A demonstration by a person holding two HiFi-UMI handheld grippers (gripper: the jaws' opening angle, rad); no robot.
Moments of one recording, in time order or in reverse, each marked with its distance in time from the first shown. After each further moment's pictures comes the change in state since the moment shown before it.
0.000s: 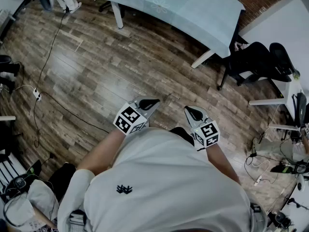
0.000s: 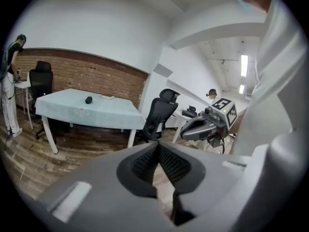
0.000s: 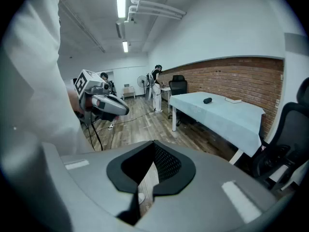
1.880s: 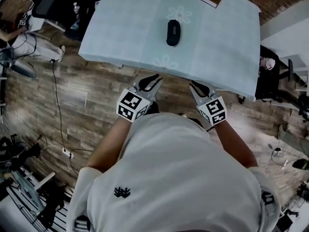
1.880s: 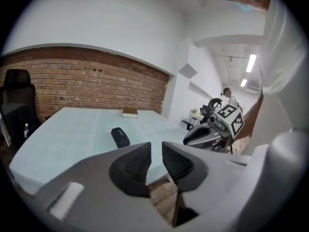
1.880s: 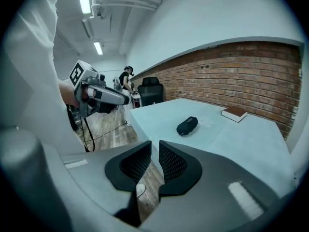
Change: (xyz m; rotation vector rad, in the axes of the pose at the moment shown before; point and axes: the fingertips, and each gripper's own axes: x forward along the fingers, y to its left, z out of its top) left arm 0.186 0.555 0.281 0.111 0.011 -0.016; right arm 0.415 -0.380 0.269 0.082 -0.050 -0.156
